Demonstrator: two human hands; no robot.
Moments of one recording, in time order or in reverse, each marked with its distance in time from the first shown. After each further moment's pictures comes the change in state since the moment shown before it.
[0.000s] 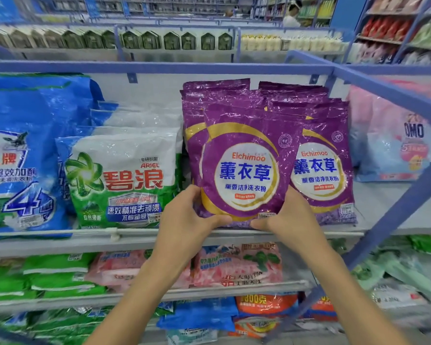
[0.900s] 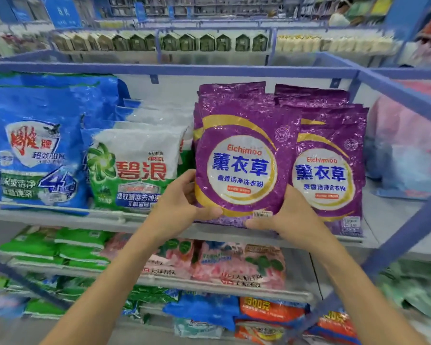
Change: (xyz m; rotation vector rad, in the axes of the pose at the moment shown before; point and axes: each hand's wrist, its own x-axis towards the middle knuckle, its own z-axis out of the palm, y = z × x) left_hand 0.008 0.016 -0.014 -0.316 -0.136 -0.099; right_hand 0.021 0.004 -0.030 0.164 -0.336 -0.206
